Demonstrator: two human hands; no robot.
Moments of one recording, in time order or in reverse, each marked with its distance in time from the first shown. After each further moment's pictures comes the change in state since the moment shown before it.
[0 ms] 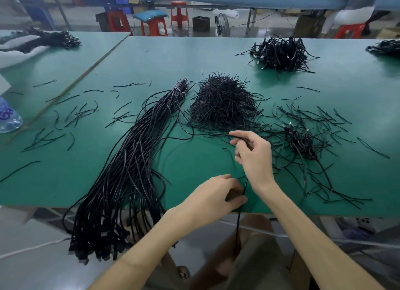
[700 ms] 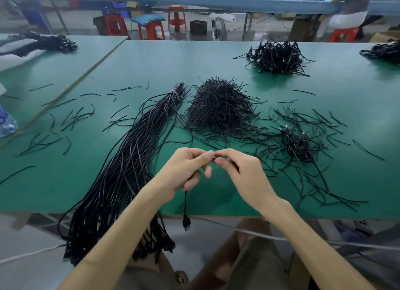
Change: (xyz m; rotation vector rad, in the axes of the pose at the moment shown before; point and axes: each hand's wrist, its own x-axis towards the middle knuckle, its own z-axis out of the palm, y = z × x) left_hand 0.004 -0.035 -0.057 -0.874 0.148 -0.221; right_hand -0.026 -0.005 -0.012 -0.421 -0.331 -0.319
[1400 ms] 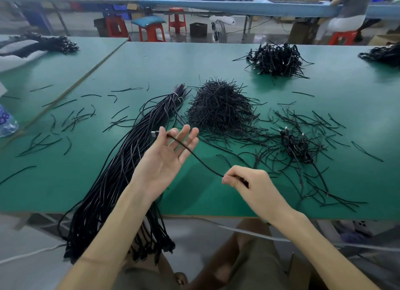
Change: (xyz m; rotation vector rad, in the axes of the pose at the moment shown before) left_hand -0.002 0.000 -0.029 -0.957 0.007 0.195; right_hand -0.027 0.013 -0.014 -0.045 -0.153 0.056
